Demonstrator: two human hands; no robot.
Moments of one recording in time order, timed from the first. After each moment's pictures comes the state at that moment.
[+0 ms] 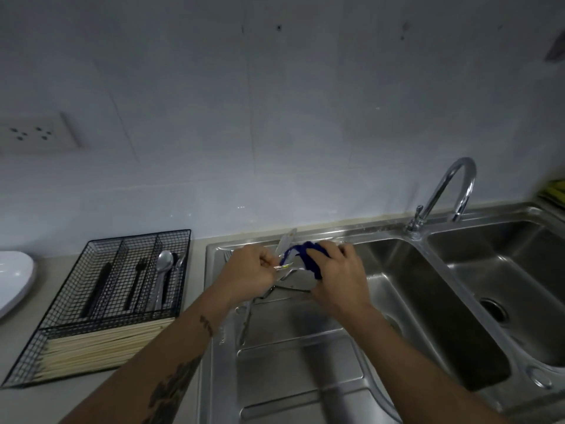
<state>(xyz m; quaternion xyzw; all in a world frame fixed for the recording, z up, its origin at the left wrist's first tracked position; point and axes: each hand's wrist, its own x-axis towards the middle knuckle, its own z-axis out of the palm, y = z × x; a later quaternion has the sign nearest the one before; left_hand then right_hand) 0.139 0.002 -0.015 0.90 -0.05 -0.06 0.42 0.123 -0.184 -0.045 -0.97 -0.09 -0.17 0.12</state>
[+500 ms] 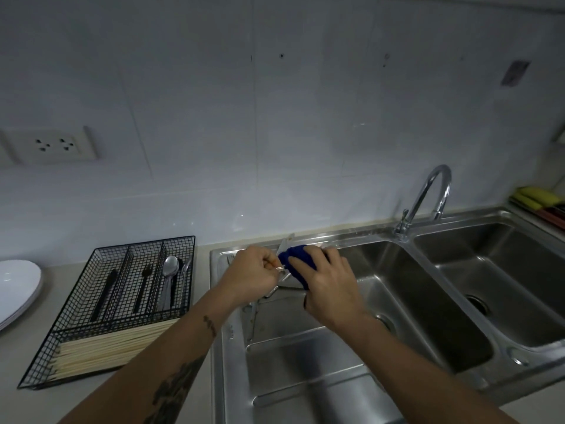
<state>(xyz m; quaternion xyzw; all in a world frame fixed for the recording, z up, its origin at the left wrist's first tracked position) 0.110 0.020 -0.002 0.90 -0.10 -0.04 0.43 0.077 -0.156 -0.033 -0.97 -0.16 -0.20 0.02</state>
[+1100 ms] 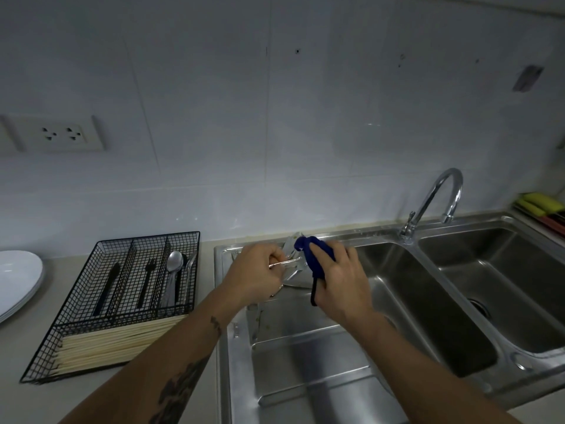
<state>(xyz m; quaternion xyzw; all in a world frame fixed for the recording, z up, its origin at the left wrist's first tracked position) 0.111 0.032 -0.006 0.91 -0.14 0.03 0.40 0.090 -0.156 -0.038 -0.97 -0.08 -0.22 0.12</state>
